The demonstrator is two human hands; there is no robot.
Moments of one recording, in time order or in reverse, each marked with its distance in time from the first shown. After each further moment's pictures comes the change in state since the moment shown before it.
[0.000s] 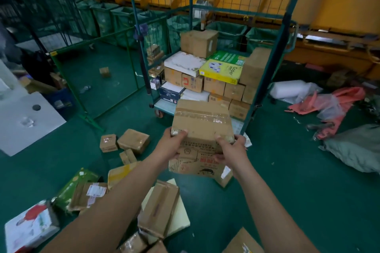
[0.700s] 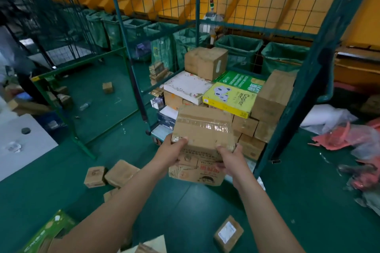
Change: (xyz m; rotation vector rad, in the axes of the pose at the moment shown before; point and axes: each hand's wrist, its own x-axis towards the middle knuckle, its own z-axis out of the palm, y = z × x) left_hand 0.356 0.158 0.069 0.024 0.061 -0.022; right_hand 0.385 -0.157 0.022 -0.018 -0.079 0.046
